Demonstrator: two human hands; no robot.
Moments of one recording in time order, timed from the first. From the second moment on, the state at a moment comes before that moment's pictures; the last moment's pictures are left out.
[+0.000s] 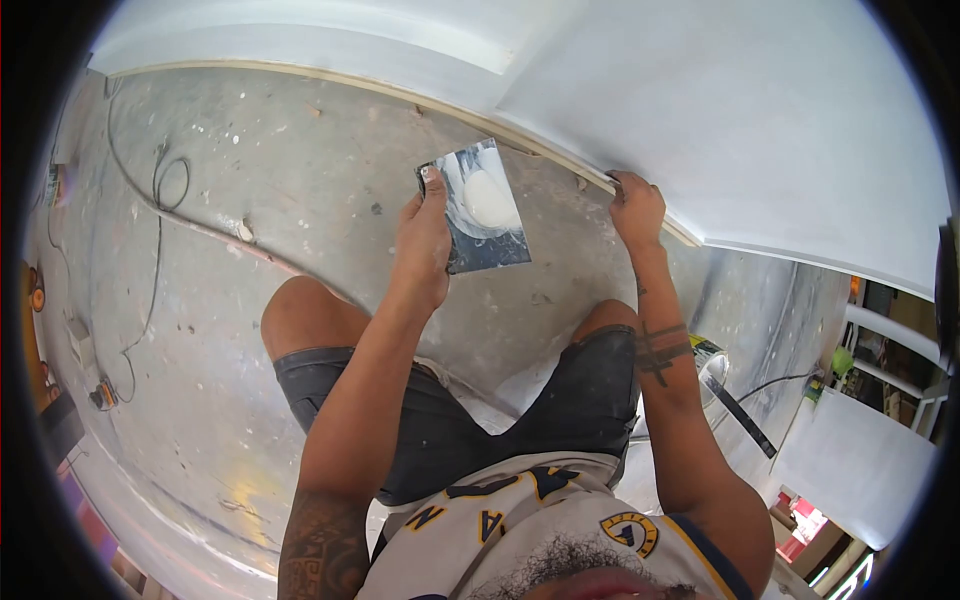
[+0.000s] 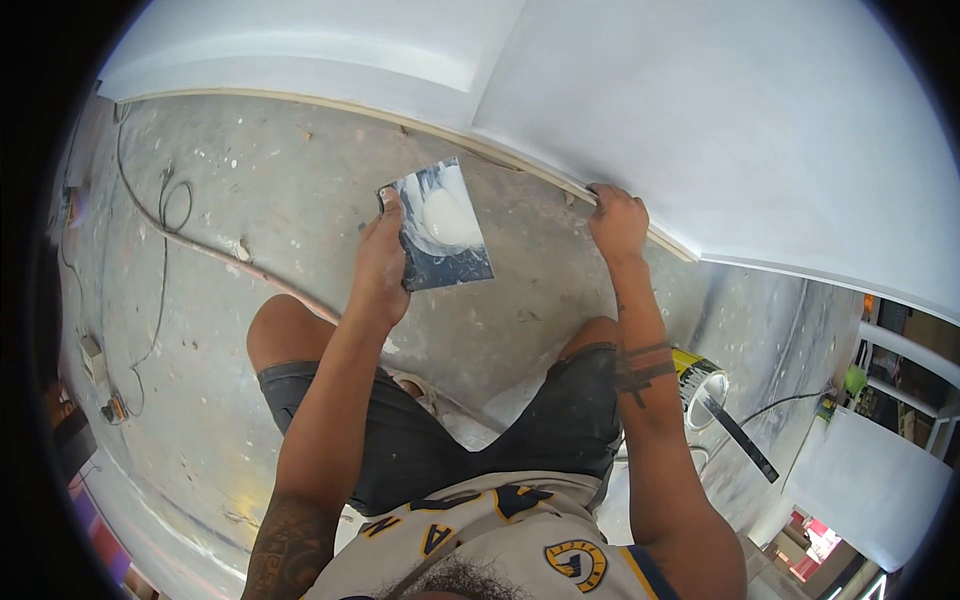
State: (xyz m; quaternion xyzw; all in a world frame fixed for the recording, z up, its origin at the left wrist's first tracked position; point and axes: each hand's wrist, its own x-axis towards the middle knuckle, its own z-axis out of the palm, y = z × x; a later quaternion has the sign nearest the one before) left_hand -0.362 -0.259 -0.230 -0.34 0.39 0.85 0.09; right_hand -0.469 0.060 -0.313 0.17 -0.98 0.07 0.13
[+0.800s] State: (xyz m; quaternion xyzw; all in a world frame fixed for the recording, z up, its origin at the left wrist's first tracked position) left_hand -0.363 -0.257 -0.225 -0.34 0.36 0.86 0.12; right_hand -0.454 0.132 -0.306 0.14 -0.98 0.06 0.13
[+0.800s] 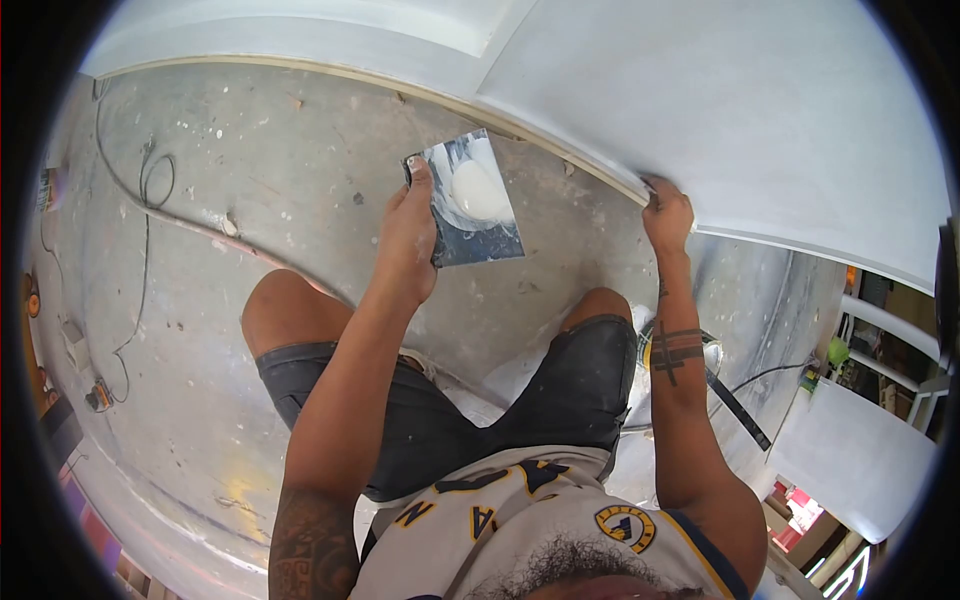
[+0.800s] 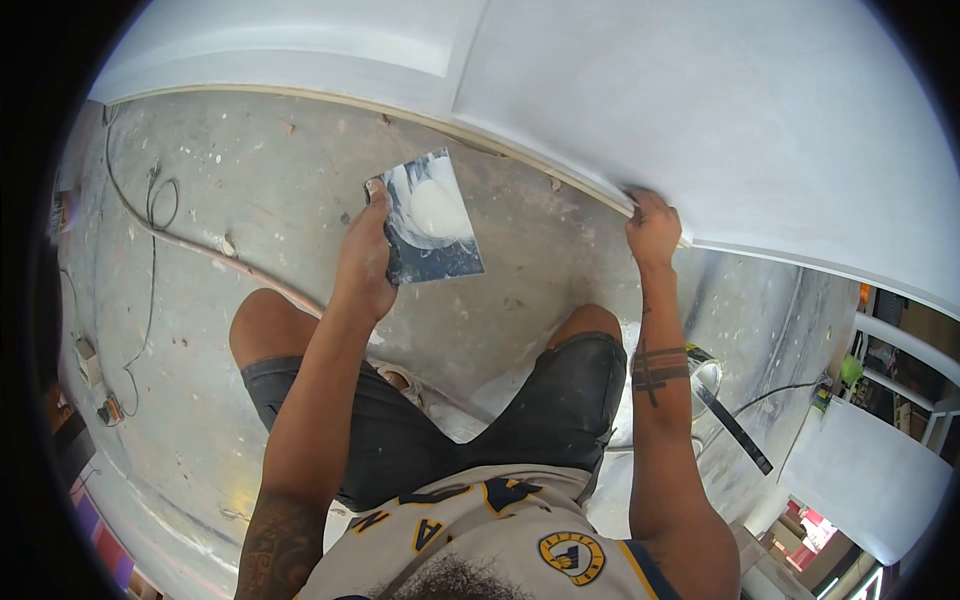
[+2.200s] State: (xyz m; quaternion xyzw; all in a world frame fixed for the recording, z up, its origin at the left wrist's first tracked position) left_hand -0.361 -0.237 -0.224 -0.32 0.37 0.86 0.14; right_hand -0.430 0.256 -0.303 0.04 -0.99 0.08 0.10
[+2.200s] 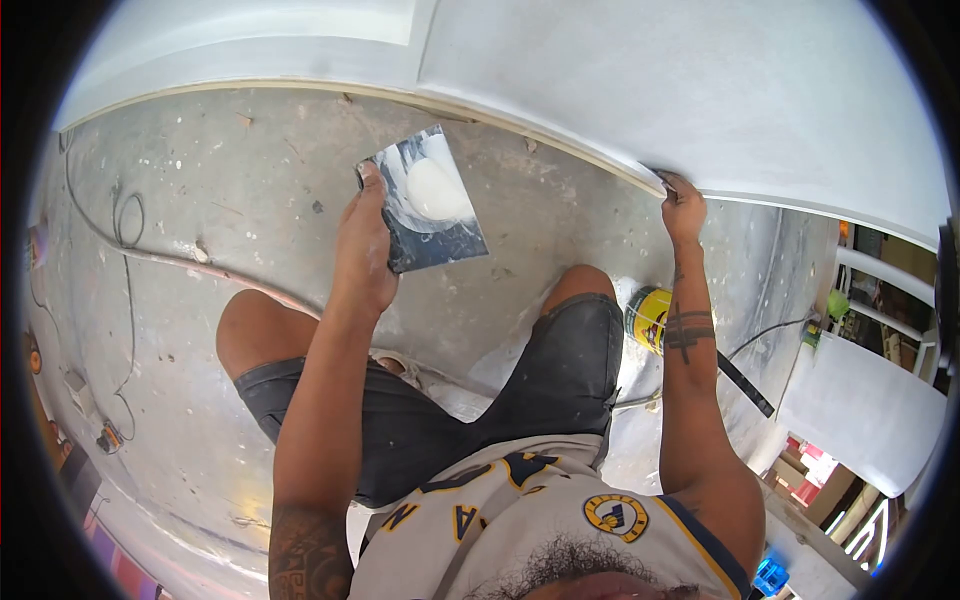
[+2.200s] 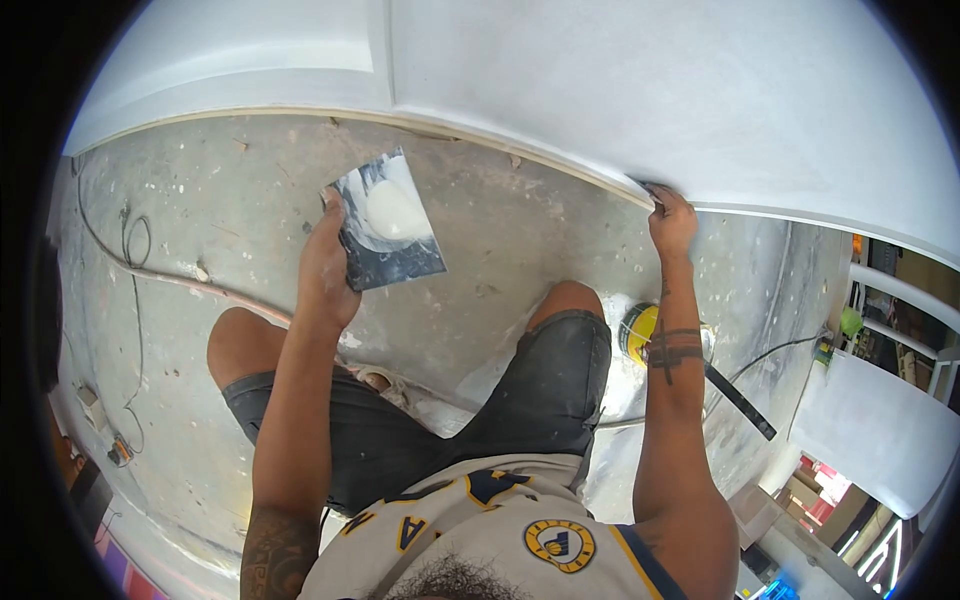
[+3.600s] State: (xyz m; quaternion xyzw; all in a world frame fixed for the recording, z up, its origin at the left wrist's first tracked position) left_hand -0.345 -0.228 -0.213 -0.26 0.29 0.91 0.17; right_hand -0.432 0.225 -0.299 0.10 -0.99 0.10 0.09
